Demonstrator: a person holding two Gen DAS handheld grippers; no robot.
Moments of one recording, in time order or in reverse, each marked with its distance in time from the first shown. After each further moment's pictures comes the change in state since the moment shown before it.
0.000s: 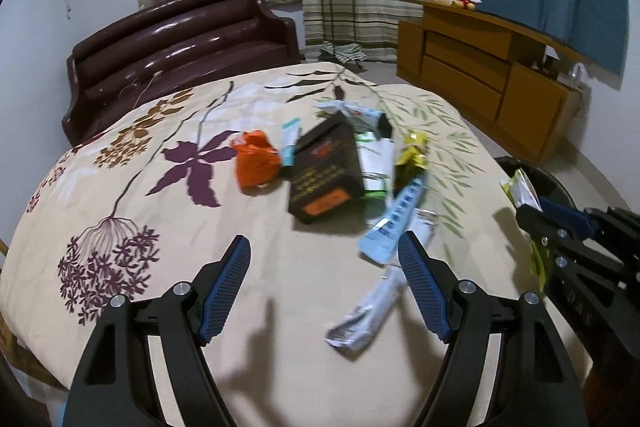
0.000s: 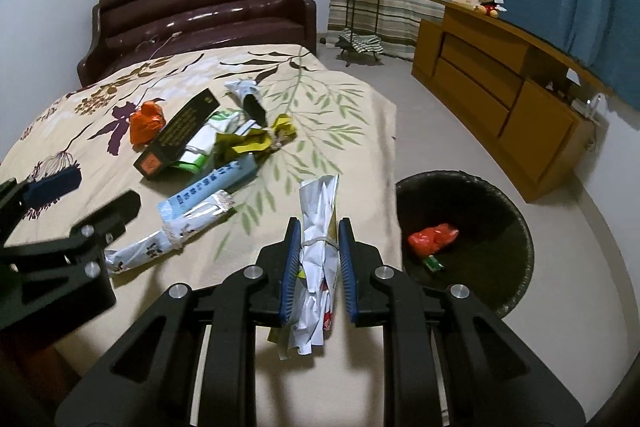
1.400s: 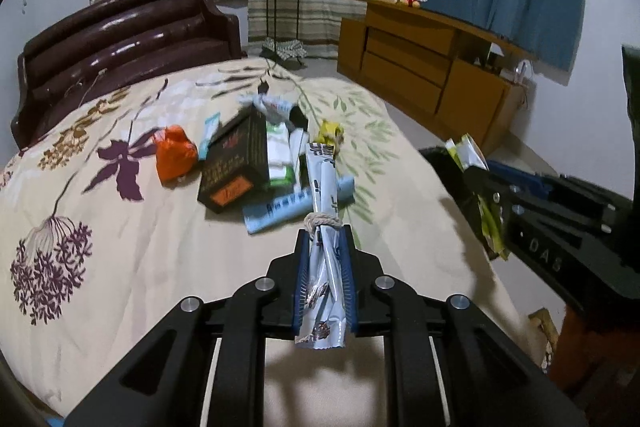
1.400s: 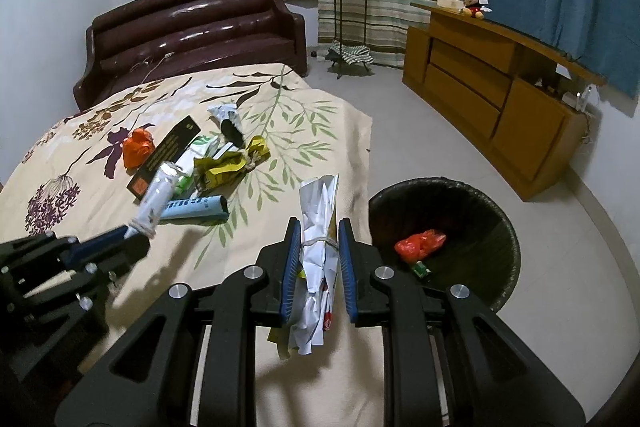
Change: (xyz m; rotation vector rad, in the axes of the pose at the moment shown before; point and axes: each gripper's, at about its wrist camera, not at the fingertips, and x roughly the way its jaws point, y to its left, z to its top) left arm -0.011 -0.025 -0.004 0.023 -0.003 -0.221; right arm -0.016 -0.022 0.003 0.045 -0.050 -0.006
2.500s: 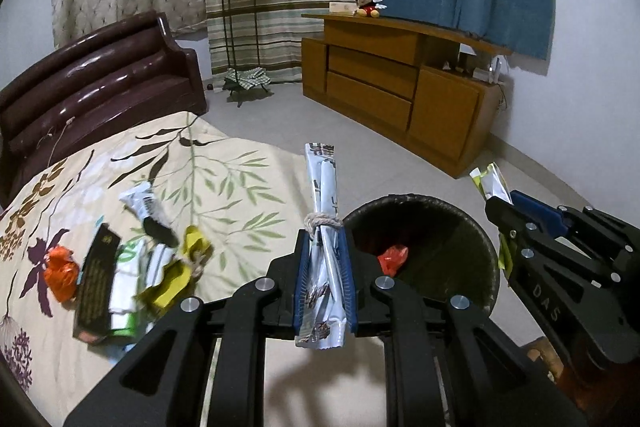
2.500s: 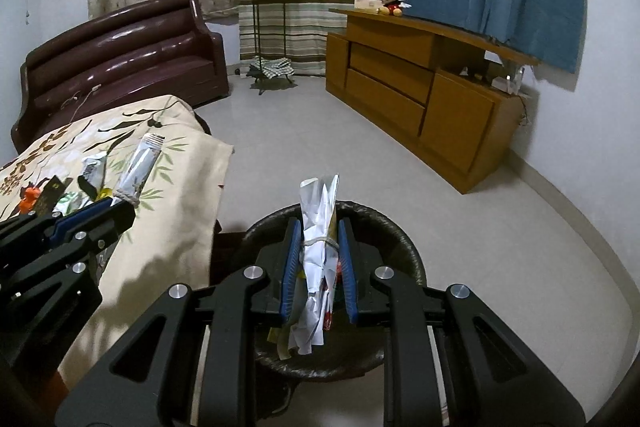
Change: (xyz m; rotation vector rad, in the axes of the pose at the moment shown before) left arm 0.080 -0.101 0.073 0.122 -0.059 -0.050; right arm 0.027 -0.119 0.019 0.136 -0.046 -0.219
